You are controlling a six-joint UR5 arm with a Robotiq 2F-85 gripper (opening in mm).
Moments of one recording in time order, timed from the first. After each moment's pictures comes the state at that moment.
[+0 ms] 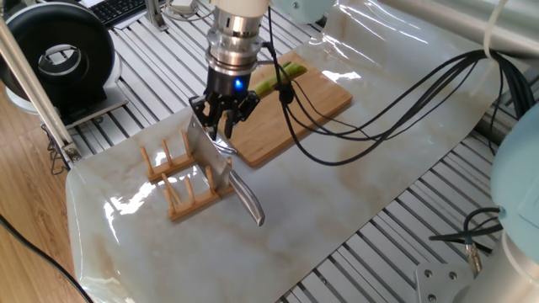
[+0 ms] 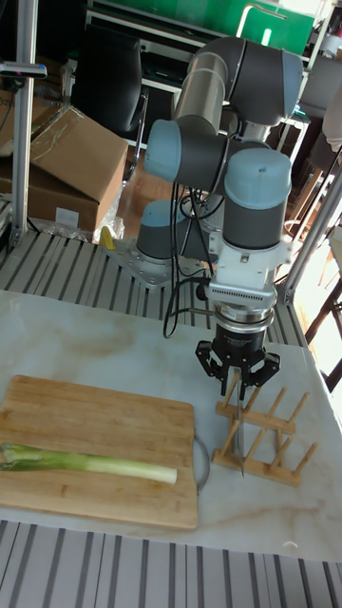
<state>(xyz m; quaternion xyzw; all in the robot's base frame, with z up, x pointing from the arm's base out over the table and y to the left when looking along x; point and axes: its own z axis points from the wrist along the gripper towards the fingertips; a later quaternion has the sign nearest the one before) 0.563 0.149 0.100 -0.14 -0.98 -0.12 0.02</state>
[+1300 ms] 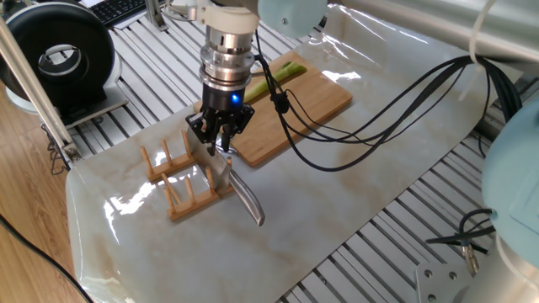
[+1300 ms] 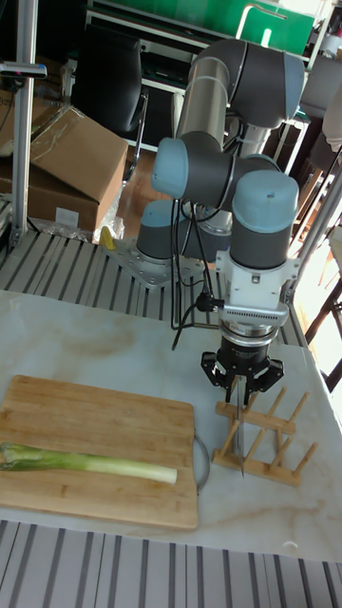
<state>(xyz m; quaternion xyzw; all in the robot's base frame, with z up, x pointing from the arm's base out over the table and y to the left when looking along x) 0.557 0.163 0.077 -0.08 -0.99 -0.12 0.03</state>
